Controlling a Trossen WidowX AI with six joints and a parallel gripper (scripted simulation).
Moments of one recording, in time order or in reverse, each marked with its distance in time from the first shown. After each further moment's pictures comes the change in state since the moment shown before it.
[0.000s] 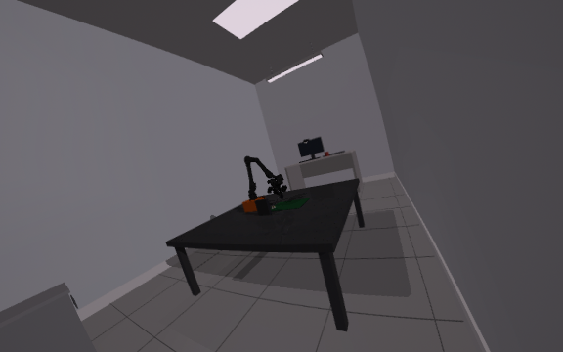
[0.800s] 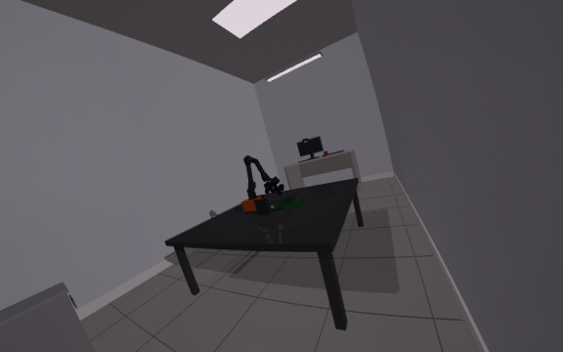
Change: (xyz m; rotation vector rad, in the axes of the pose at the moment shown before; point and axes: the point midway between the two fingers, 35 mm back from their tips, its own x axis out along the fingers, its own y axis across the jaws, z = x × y) arm -0.016 -0.006 -0.005 0.077 -0.302 0.047
